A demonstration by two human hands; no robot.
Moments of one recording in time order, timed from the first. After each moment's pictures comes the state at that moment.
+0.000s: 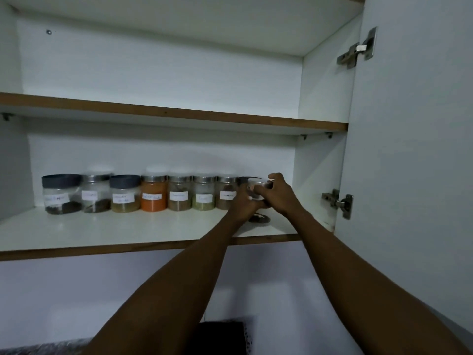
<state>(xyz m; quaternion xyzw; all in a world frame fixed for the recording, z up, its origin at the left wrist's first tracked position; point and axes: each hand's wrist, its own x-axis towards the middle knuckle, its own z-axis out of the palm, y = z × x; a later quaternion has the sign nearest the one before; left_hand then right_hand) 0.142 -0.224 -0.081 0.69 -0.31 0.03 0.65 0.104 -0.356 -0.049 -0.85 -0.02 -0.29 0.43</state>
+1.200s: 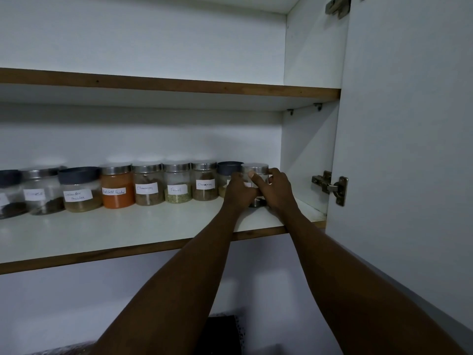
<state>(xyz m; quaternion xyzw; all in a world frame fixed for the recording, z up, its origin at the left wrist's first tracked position) 0.202 -0.300 -0.100 0.77 -0.22 0.12 0.59 0.163 -0.419 -0.100 -0.80 0.01 -0.38 0.46</state>
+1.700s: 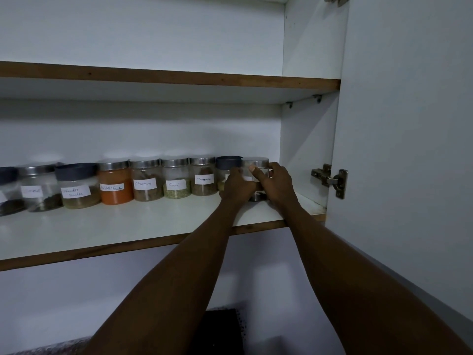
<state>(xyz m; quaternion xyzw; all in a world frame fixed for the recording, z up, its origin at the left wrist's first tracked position) 0.185 -0.297 -0.091 0.80 -0.19 0.10 0.56 0.159 -0.418 -0.096 -0.80 0.03 -0.38 0.46</state>
